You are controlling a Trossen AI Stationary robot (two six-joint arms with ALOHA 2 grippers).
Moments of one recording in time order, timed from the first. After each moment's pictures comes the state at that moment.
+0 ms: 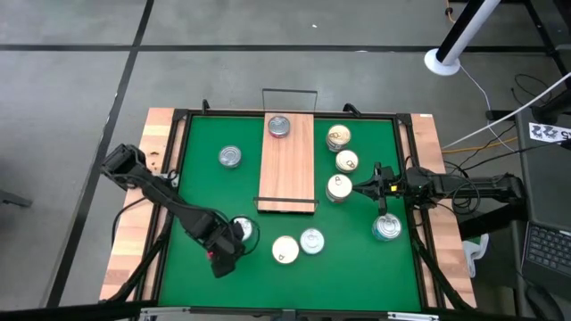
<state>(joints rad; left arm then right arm) -0.56 1.63 1.18 -1.01 0.11 -1.01 0.00 0.20 0.01 0.03 0.01 0.31</state>
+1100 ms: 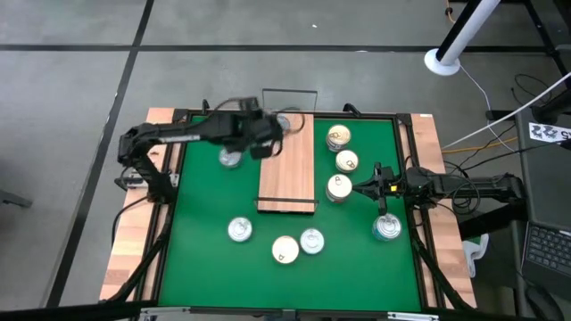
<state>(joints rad) 0.21 1.69 1.63 -0.97 -0.75 0.27 0.00 0.20 0.01 0.03 0.01 0.31</state>
